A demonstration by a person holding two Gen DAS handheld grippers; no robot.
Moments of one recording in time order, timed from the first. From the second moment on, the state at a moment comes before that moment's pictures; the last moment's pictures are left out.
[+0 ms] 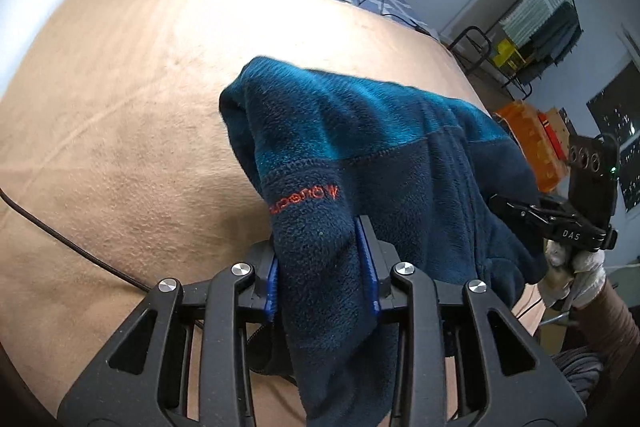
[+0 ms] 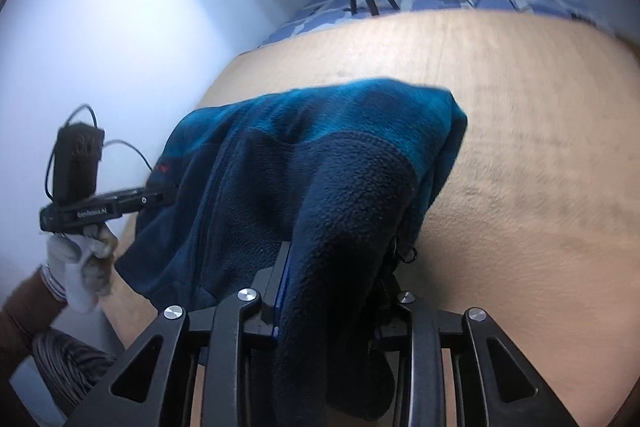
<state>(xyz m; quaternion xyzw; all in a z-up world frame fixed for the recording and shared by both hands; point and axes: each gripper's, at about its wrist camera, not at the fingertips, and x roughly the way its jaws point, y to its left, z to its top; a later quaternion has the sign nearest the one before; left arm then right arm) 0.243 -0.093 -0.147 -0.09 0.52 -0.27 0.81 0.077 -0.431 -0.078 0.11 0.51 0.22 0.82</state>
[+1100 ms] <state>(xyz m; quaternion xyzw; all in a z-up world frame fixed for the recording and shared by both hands) 0.317 -0.328 -0.099 -0.03 0.44 -0.37 0.82 0.090 -0.590 0.003 0.02 0.46 0.06 0.88</state>
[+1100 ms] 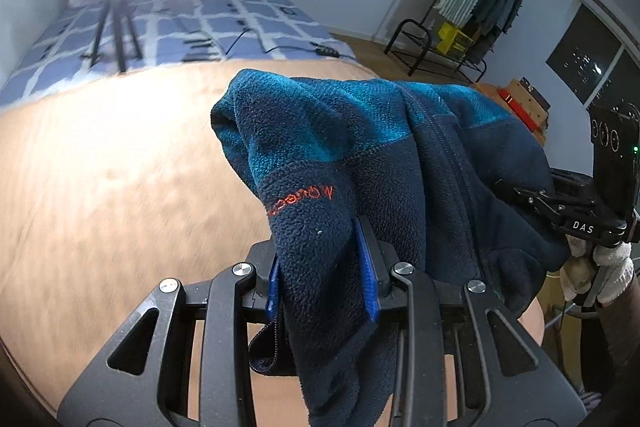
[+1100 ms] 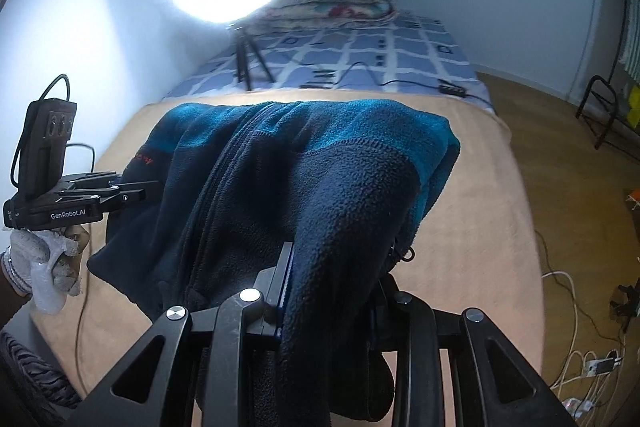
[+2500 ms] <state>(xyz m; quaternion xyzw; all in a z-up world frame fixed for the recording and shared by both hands) 0.552 -0.527 -0.169 -0.05 0.43 -0.37 0.82 0.341 -0.820 -0.085 0.11 0.45 0.02 0.89</state>
